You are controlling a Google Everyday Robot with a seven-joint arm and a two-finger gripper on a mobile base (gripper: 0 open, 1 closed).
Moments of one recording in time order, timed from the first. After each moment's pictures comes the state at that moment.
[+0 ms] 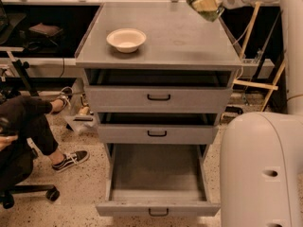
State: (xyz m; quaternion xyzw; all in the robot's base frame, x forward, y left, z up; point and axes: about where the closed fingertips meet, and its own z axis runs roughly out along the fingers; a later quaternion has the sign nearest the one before) arm 0.840 -0.187 1.007 -0.43 0.71 0.06 0.55
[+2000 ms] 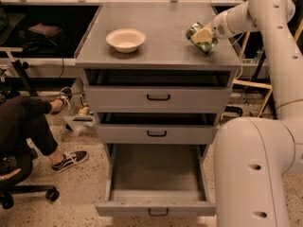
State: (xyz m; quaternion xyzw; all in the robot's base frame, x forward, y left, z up) arm 0.858 -0.206 0.877 -0.37 0.80 0.10 0.45
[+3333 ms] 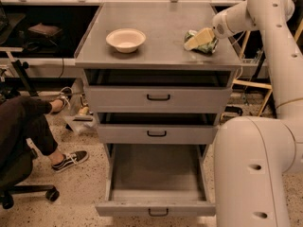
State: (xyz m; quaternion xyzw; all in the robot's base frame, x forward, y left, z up) arm 0.858 -0.202 0.879 -0.38 0.80 0.10 0.45
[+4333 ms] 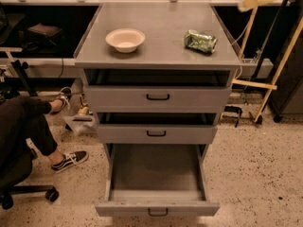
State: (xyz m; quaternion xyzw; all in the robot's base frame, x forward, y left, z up) arm 0.753 -0.315 1.070 -0.33 0.77 -0.10 0.55
